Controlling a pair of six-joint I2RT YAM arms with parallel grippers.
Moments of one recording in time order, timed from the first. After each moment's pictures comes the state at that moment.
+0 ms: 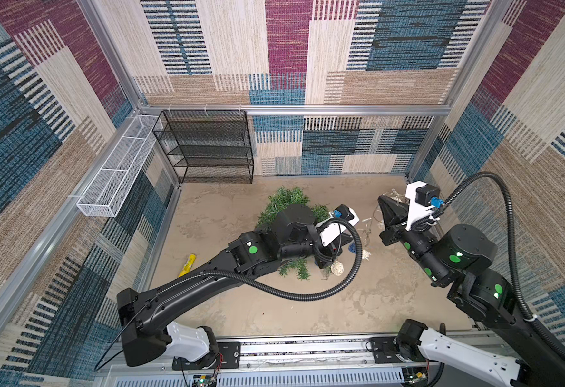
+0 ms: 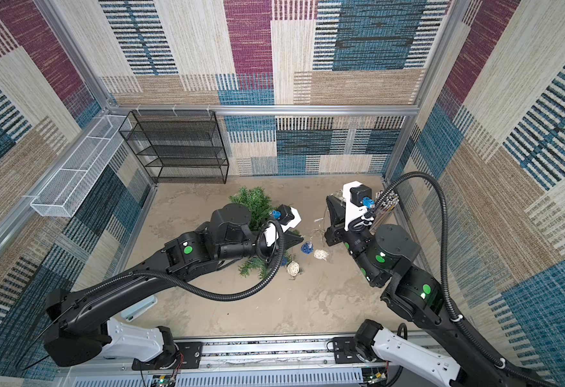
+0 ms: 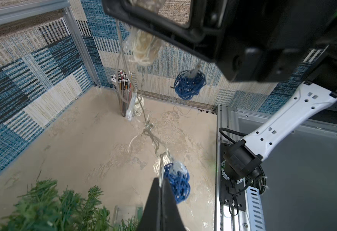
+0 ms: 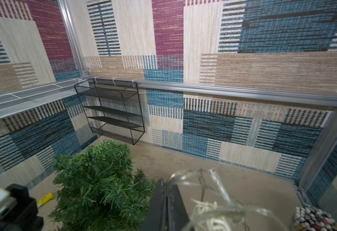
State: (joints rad) left arm -1.08 1.42 1.52 -0.42 0.17 0.09; right arm 0.78 0.75 1.18 -0.40 0.45 0.02
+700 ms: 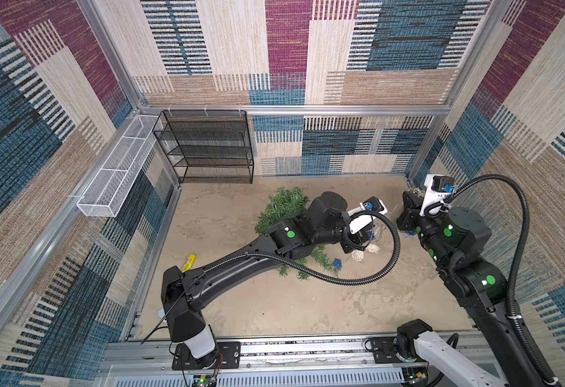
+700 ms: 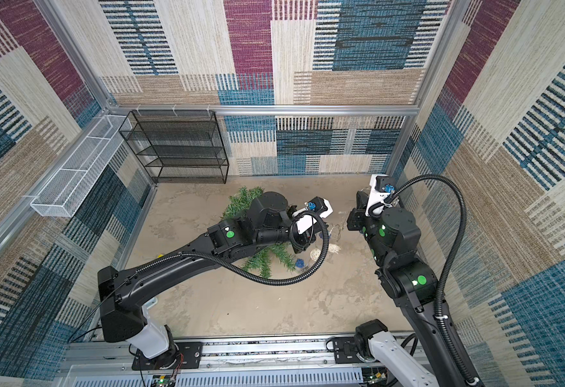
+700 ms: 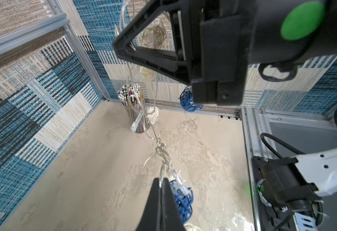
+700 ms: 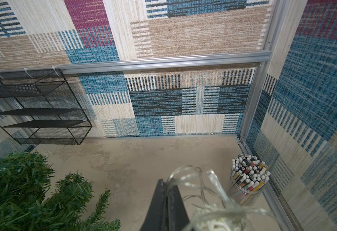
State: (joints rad) left arm -1.08 1.68 1.69 -0.35 0.13 0.20; right arm 0.28 0.78 1.13 -0.47 0.22 0.12
